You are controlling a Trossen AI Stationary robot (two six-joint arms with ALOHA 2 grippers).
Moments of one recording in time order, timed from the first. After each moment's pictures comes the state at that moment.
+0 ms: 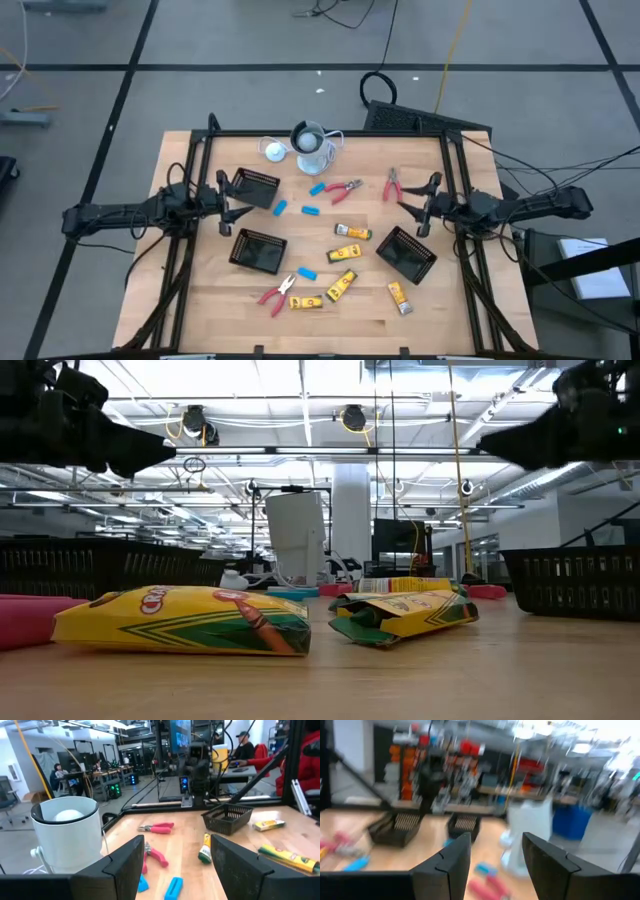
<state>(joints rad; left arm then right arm) 0.12 0.19 0.02 0.23 0.00 0.14 0.12 0.28 0.01 0.40 0.39 -0.20</state>
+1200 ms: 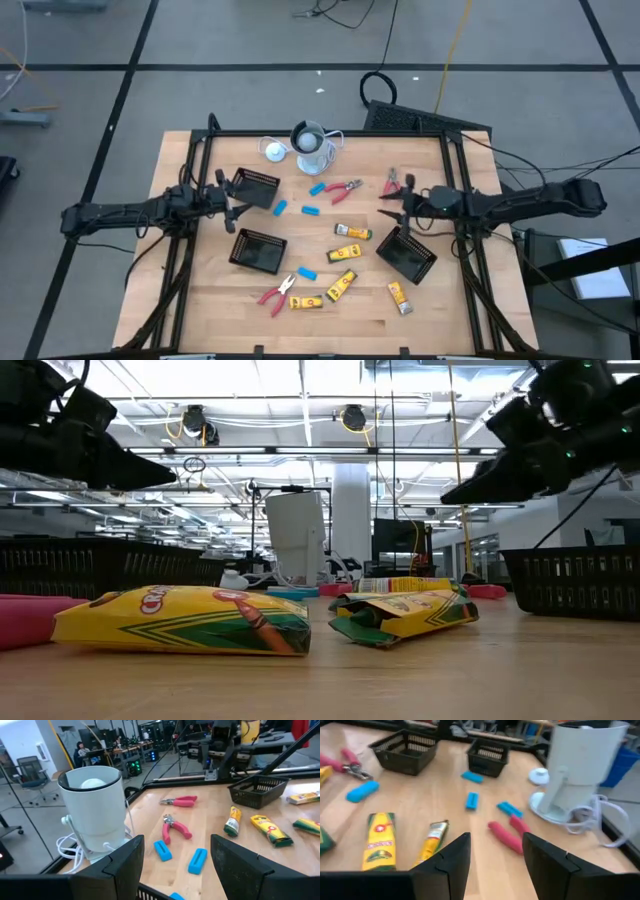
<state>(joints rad) 0.13 0.21 0.02 0.13 -0.14 0.16 -0.06 0.87 0.20 0.38 0.13 -0.15</state>
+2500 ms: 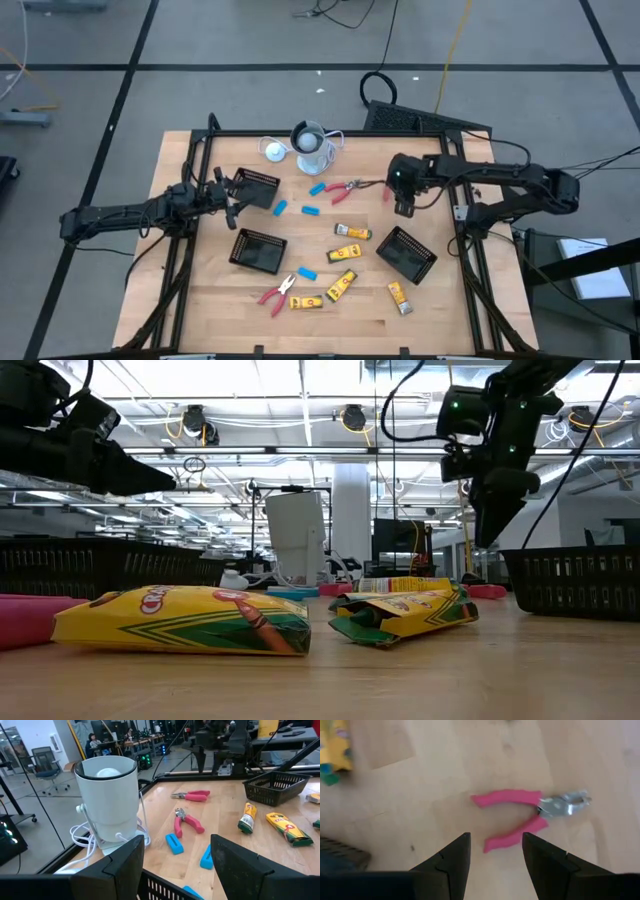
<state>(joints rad) 0.18 0.22 0.02 0.11 -0.14 0.13 -0.38 1.24 0.80 -0.78 0.07 -0.08</state>
